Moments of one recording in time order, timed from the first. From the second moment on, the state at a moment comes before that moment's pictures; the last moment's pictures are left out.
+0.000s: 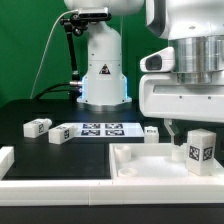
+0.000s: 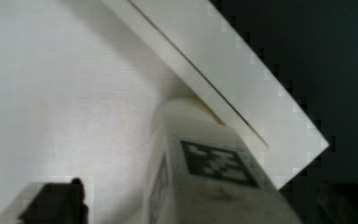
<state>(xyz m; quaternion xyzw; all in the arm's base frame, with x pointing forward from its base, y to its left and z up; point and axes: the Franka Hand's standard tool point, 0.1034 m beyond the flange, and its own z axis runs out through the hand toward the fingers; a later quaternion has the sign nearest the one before) 0.621 0.123 0.069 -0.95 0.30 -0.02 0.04</state>
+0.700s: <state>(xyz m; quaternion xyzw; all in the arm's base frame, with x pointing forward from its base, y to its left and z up) 0.623 0.124 0.075 -1.00 0.08 -0.02 0.03</state>
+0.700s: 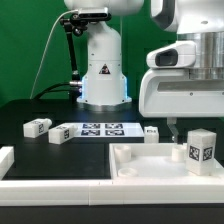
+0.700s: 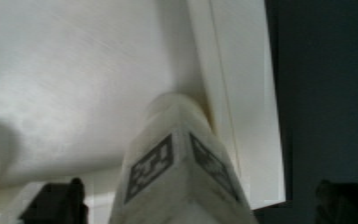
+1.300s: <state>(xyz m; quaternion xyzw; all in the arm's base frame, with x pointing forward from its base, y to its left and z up) 0.628 0.116 0.078 -0.99 -0.15 -0.03 0.02</state>
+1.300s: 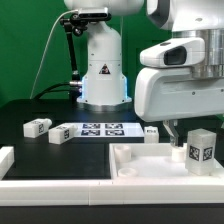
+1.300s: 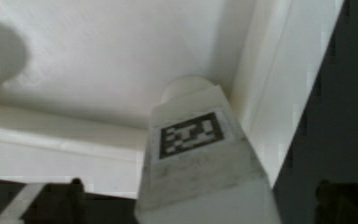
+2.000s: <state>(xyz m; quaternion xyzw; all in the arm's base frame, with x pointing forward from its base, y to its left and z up) 0.628 0.118 0.076 -1.00 -0.03 -0.03 0.03</state>
